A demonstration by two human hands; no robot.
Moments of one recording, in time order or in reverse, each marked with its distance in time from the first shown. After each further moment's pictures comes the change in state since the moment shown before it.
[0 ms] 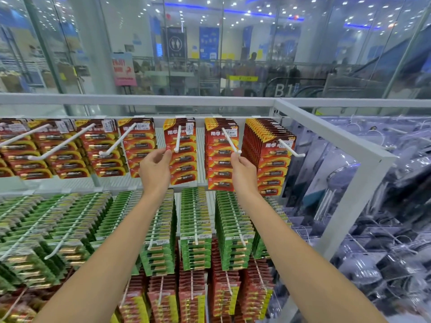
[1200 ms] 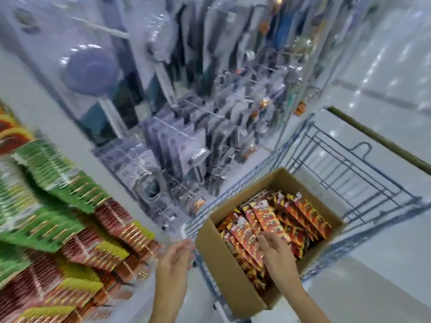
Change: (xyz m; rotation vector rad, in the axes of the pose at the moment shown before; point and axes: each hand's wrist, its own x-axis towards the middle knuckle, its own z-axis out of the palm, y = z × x) left_hand -0.479 -0.099 0.126 0.219 -0.953 -0.674; right_hand -0.348 0.244 -0.400 -0.195 0.685 0.641
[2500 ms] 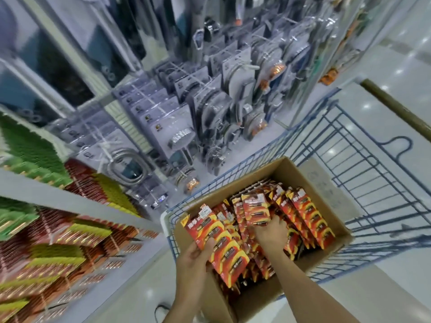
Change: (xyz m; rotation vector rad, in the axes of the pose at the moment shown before) left_hand 0.026 -0.038 0.147 -0.137 0.035 -0.218; right_hand 0.205 0.087 -0.012 -0.562 0.080 0.238
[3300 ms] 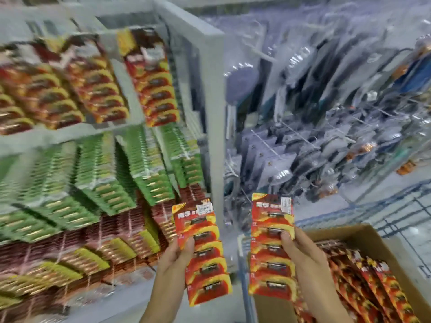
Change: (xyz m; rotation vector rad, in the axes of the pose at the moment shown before) left_hand -0.094 0.083 -0.248 -0.434 0.063 0.320; right_hand -0.315 -0.143 -0.065 0.944 -0.677 -0.498
